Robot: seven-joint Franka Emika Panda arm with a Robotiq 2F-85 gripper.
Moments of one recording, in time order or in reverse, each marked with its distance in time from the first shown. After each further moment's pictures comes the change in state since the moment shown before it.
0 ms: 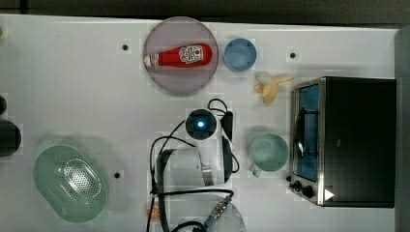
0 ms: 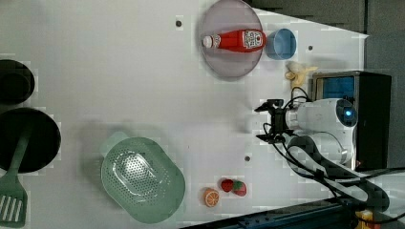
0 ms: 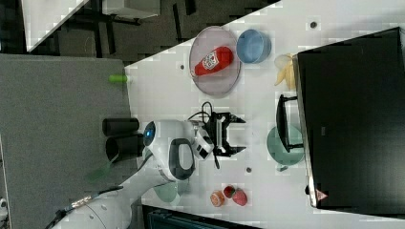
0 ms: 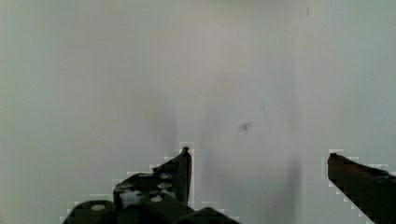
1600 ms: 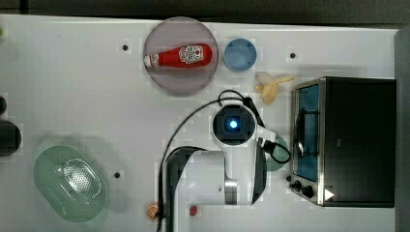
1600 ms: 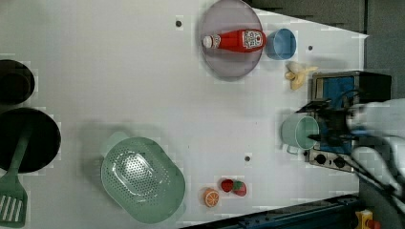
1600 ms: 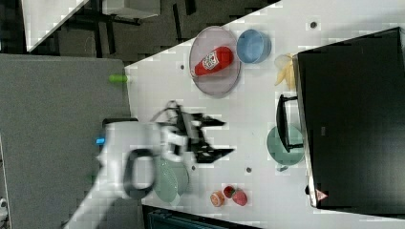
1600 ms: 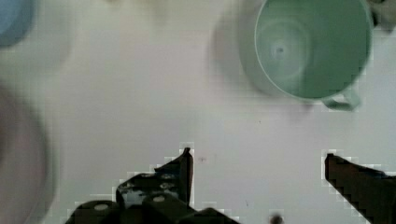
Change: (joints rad) arm -0.016 -0.402 -0.067 0.025 0.036 -0.397 -0.631
